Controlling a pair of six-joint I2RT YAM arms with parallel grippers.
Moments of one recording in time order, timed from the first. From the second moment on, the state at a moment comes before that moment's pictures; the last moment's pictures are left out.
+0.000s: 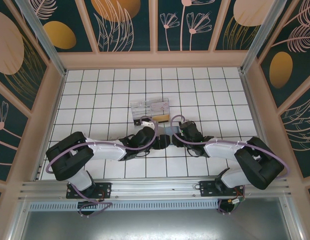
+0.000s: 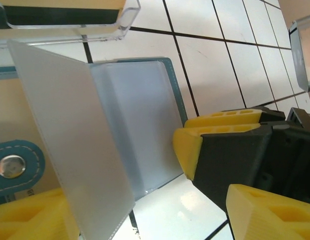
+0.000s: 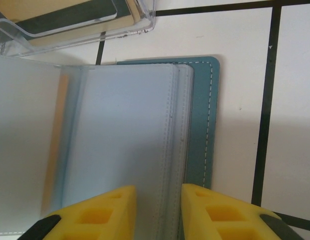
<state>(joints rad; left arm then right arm) -1.00 1.62 0.65 0.34 -0.04 -0.91 0.70 1.37 0.44 0.09 0.02 0.57</state>
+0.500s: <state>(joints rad) -1.00 1.78 0.78 0.40 0.06 -0.91 0.56 1.04 0.32 0.02 0.07 0.66</state>
